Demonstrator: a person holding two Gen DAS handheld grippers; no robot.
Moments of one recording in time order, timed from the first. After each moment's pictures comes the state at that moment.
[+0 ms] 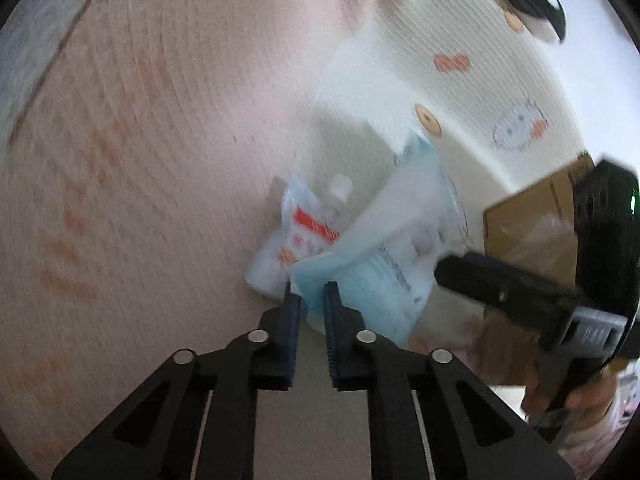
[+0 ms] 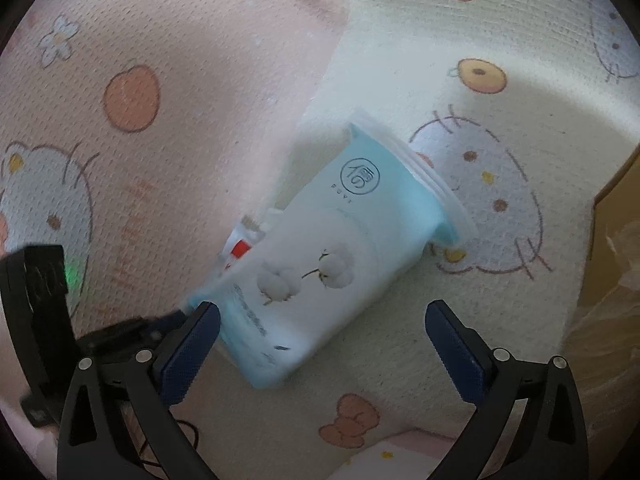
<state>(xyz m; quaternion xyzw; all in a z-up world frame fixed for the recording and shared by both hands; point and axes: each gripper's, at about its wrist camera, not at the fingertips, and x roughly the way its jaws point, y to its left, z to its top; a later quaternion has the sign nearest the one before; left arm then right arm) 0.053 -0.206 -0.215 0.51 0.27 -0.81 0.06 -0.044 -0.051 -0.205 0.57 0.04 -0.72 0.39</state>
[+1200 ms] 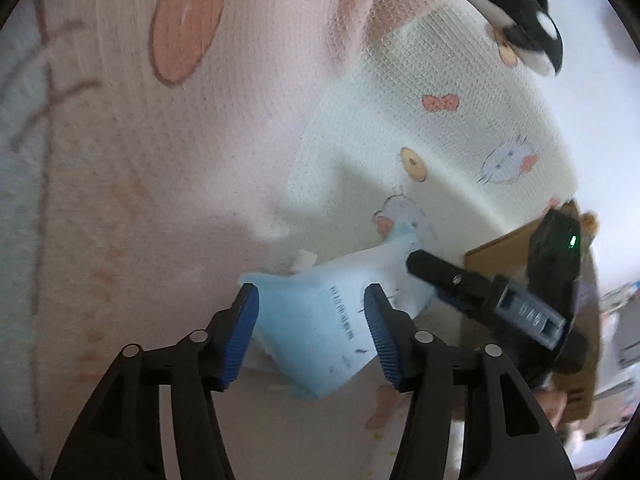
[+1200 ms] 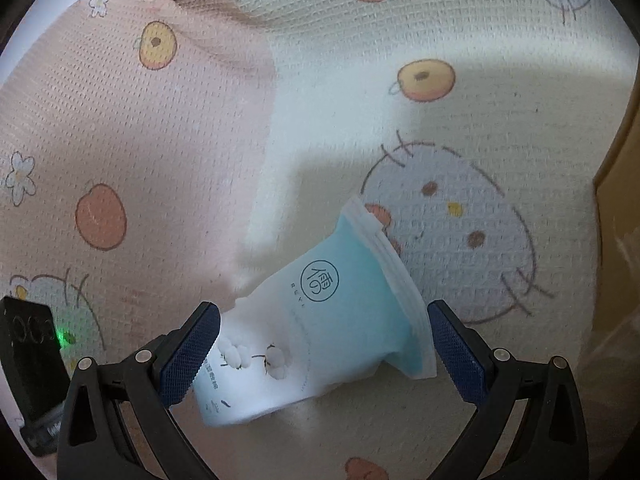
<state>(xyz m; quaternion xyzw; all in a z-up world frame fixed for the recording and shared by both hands) 0.011 -0.213 -0.175 0.49 0.26 -0.83 0.06 -0.099 -0.046 -0.230 0.58 -0.11 -0.73 0.34</state>
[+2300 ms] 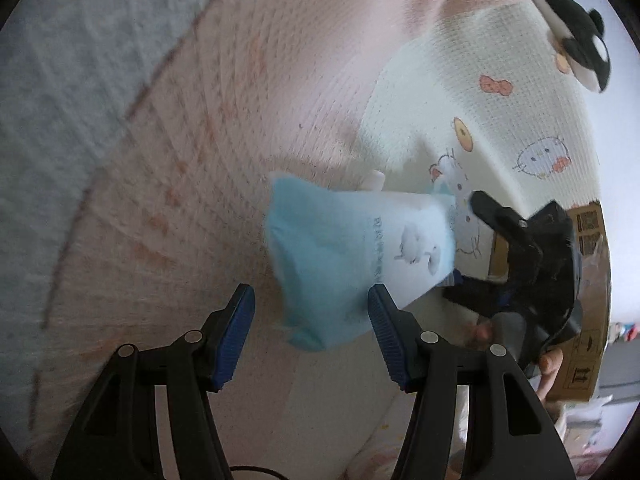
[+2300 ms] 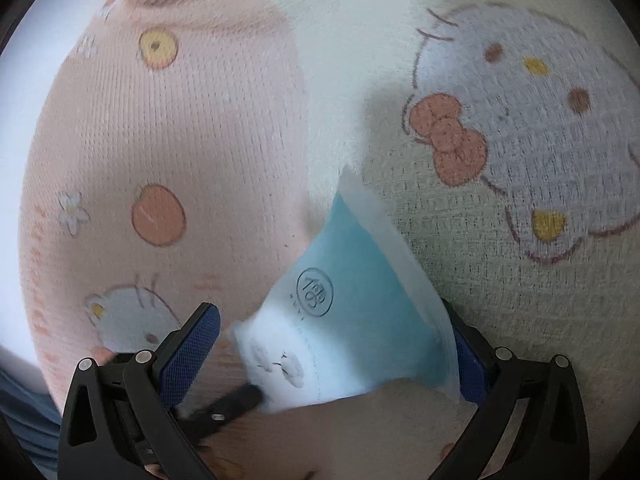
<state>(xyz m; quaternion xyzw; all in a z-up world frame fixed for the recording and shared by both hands) 0.058 -0.248 -0.211 0.54 0.34 -0.76 0.09 -0.088 -0.062 -0.284 0.64 -0.29 -0.58 0.42</state>
